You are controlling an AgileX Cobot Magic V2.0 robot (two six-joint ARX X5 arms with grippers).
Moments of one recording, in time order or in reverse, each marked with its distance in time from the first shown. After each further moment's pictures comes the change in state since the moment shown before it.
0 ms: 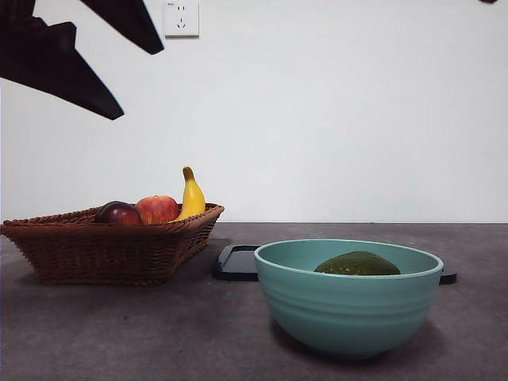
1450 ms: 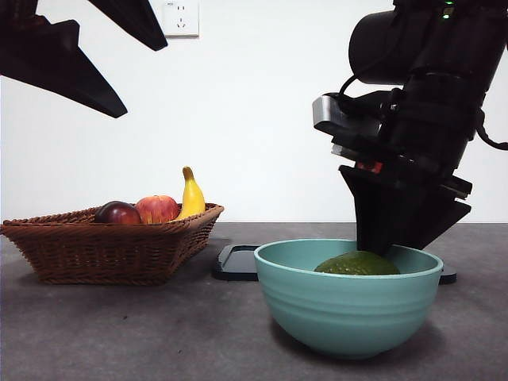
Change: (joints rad) left arm -0.003 0.000 0.000 0.002 0.003 -0.003; right arm 0.225 0.725 0.000 0.386 0.211 -0.005
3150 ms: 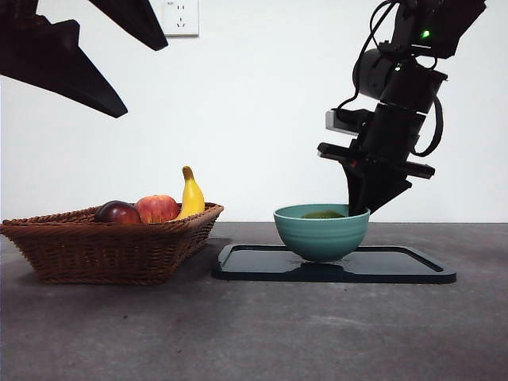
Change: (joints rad) left arm 0.000 0.000 0.000 0.001 0.000 0.000; right arm -0.259 0.405 0.548 0.017 0.035 0.007
